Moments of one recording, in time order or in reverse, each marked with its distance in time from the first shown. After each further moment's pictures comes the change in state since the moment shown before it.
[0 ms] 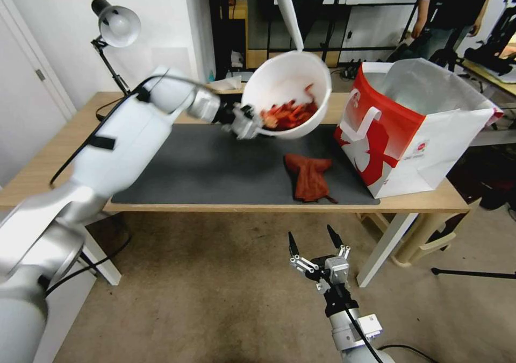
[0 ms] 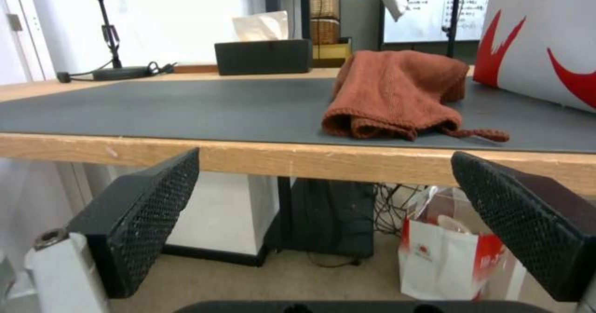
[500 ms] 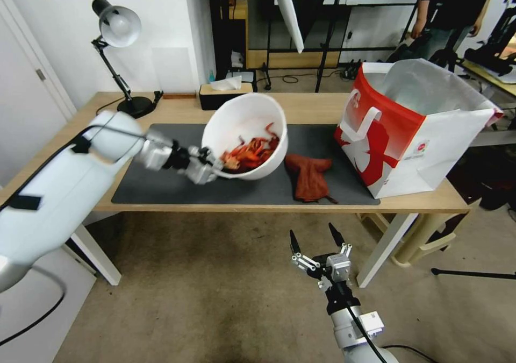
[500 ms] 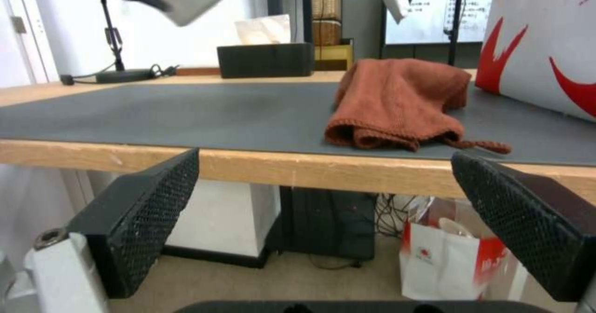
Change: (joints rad) left arm 0.307 0.299 -0.096 -0.304 -0.096 0.038 0.029; right arm -0.001 -0.010 -0.005 0.022 0.002 -0.017 0.005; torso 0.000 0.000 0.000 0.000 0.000
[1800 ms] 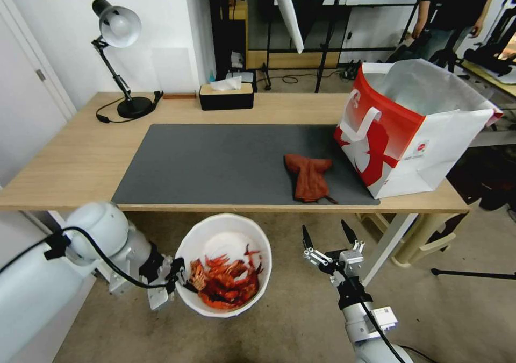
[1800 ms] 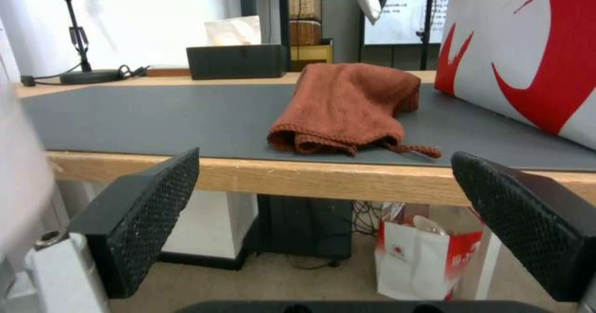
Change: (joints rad) left arm 0.705 0.340 -0.336 -0.561 0.106 -0.099 0.161; right arm -0.007 -0.036 0.056 0.011 0.054 -0.006 0.016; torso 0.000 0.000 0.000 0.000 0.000
